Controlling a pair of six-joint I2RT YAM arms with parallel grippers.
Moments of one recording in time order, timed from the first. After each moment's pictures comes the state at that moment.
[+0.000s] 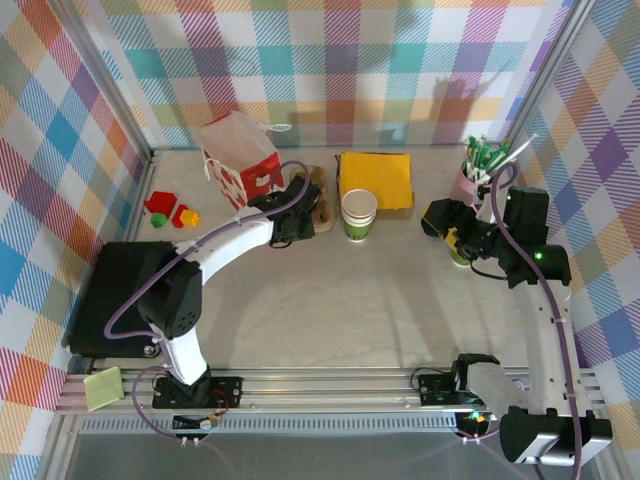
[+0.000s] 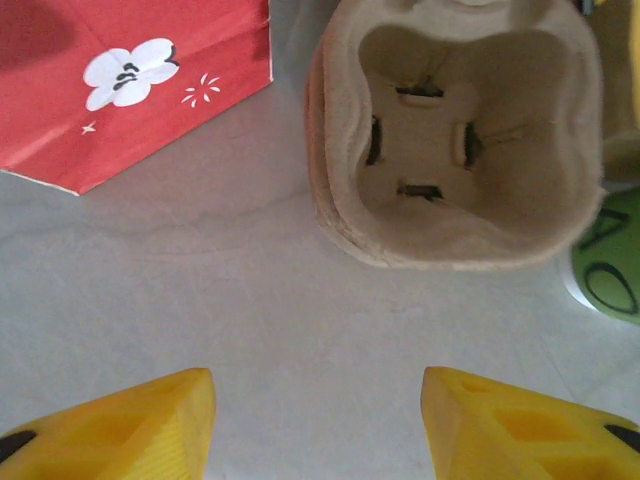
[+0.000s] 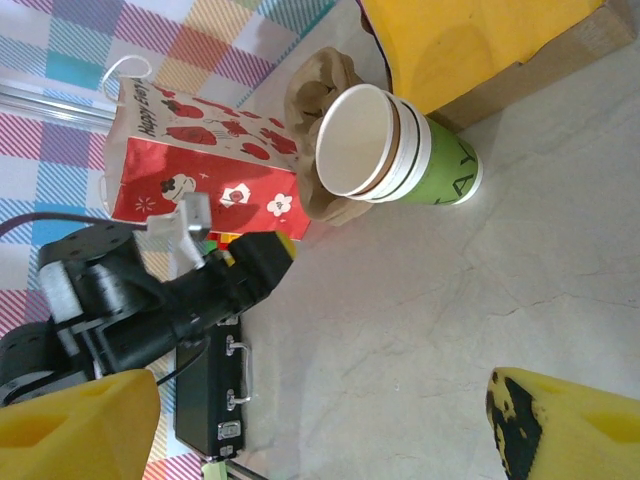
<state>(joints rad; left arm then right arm) -0.62 1.82 1.43 -0.72 -0.28 -0.74 -0.05 0.96 1.12 -0.85 -0.68 0.65</state>
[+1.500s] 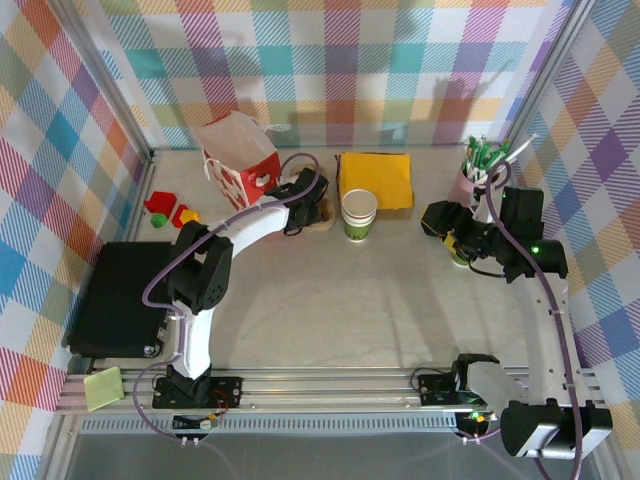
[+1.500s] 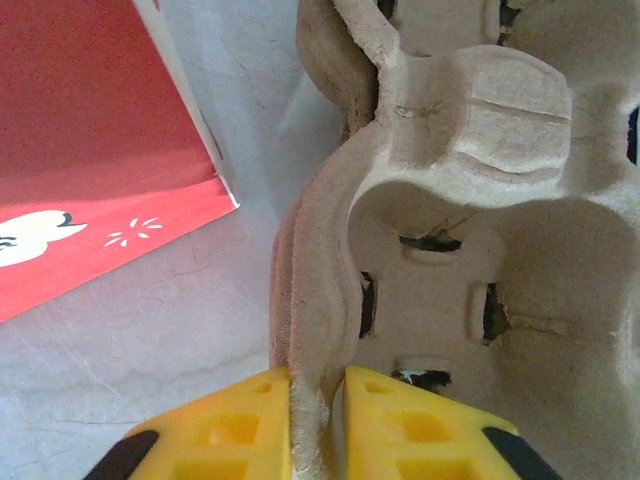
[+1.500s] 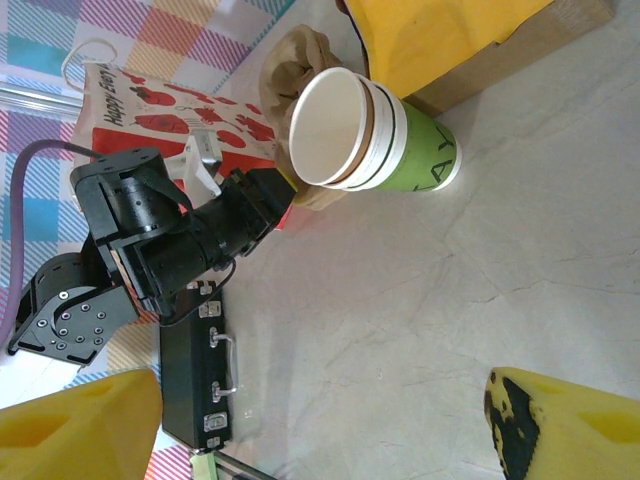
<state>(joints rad) -0.56 2.04 1.59 -0.60 -0.32 -0.76 -0.05 1.00 1.12 -0.88 -0.67 0.62</state>
